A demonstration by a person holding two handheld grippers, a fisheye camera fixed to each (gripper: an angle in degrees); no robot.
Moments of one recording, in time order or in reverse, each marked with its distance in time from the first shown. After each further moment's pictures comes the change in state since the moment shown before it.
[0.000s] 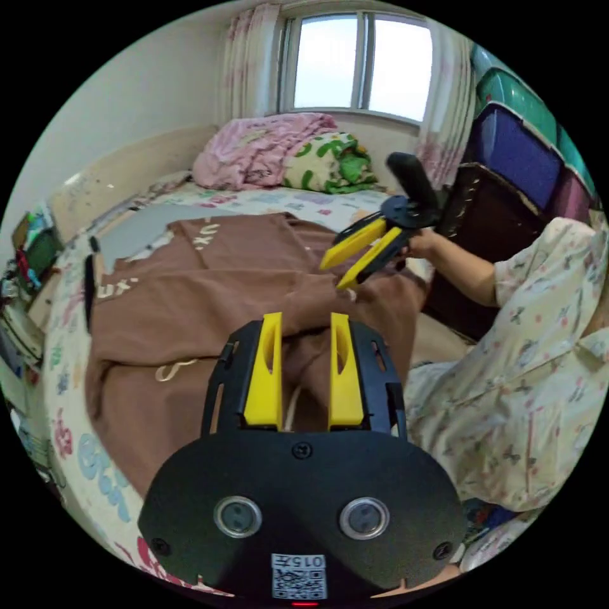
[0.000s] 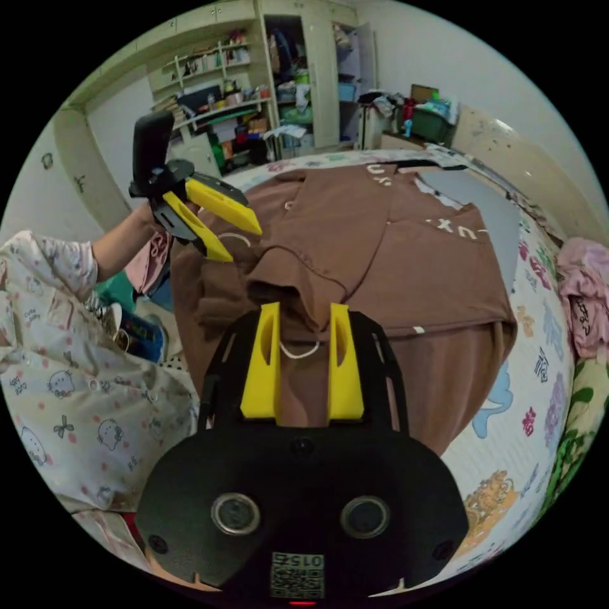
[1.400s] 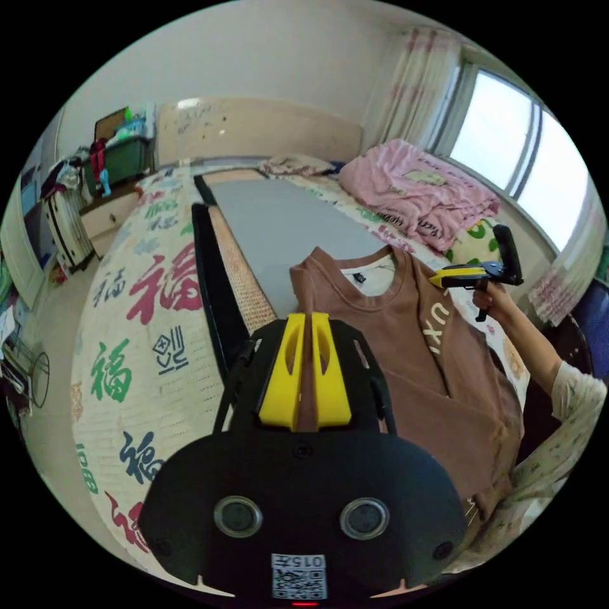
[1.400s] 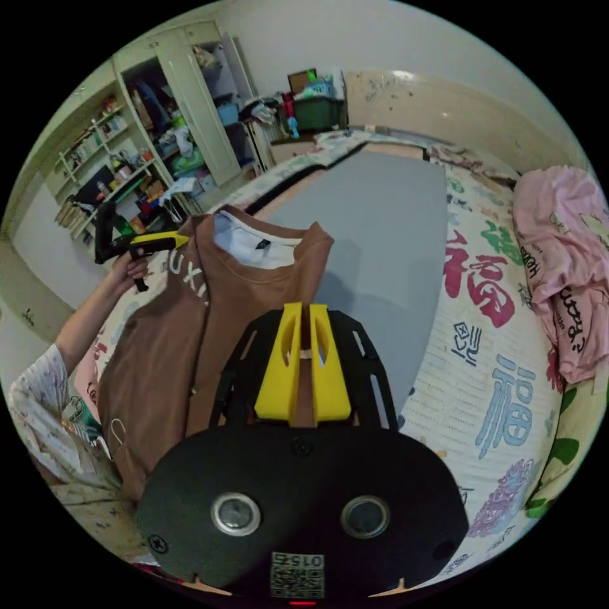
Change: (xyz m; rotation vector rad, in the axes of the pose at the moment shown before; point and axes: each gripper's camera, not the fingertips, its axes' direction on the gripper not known) left arm -0.461 0.155 -0.045 0.197 -0.294 -0.375; right arm 0.218 -0.214 -0.200 0.200 0.039 0.352
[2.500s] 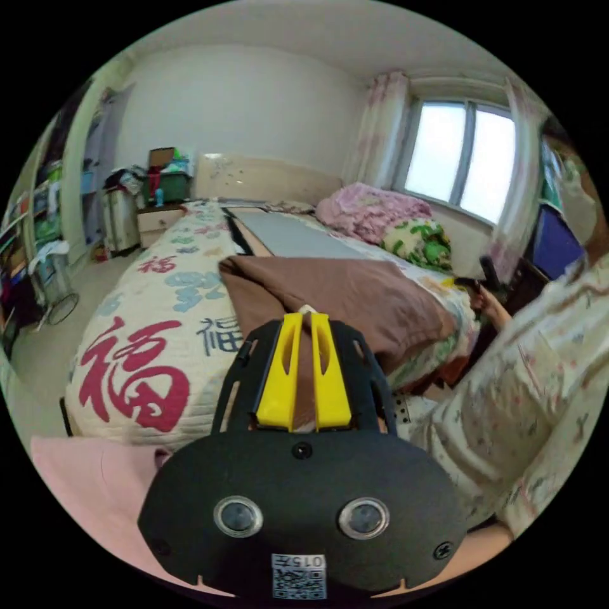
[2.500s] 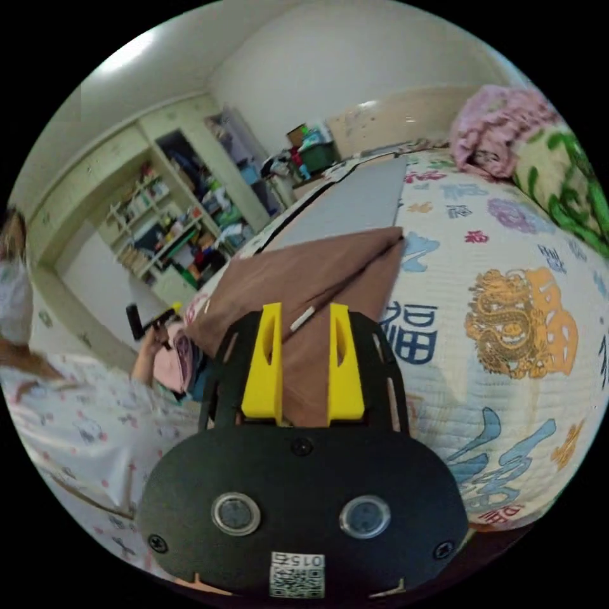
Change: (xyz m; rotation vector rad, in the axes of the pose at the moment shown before) left arm 0.215 0.577 -0.381 0.198 -0.123 -0.302; right arm -0.052 0.381 -0.298 0.241 -0.228 0.352
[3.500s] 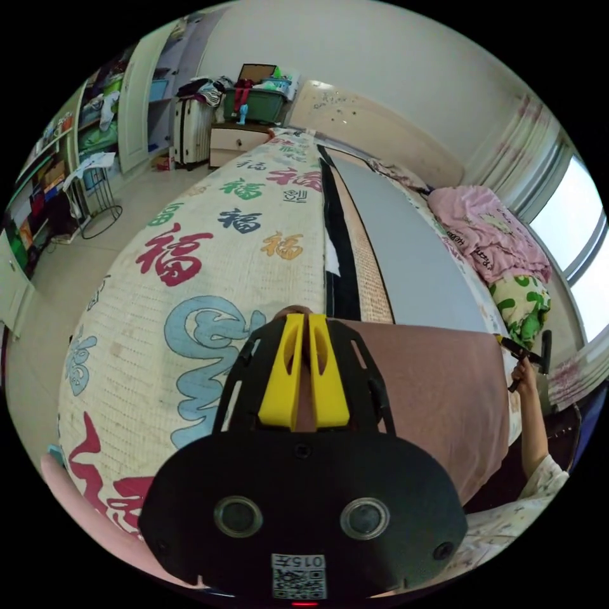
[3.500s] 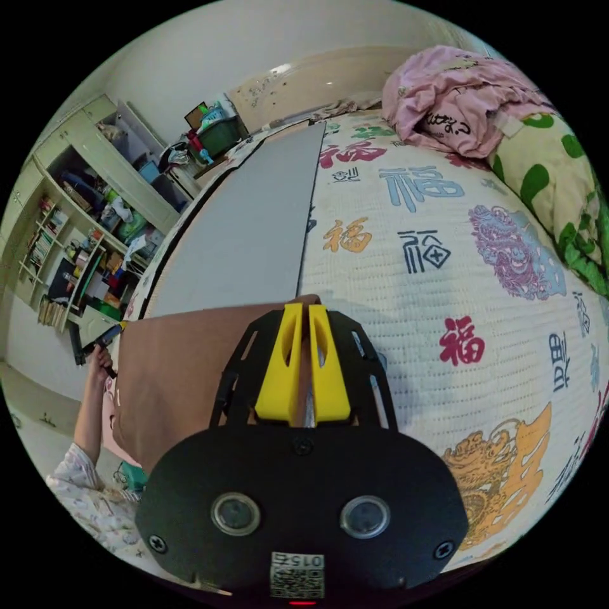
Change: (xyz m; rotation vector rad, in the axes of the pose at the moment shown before) left arm -0.010 -0.280 0.206 -0.295 -0.184 -0.225; right arm 0.171 -0.312 0.266 -0.179 0.344 0.155
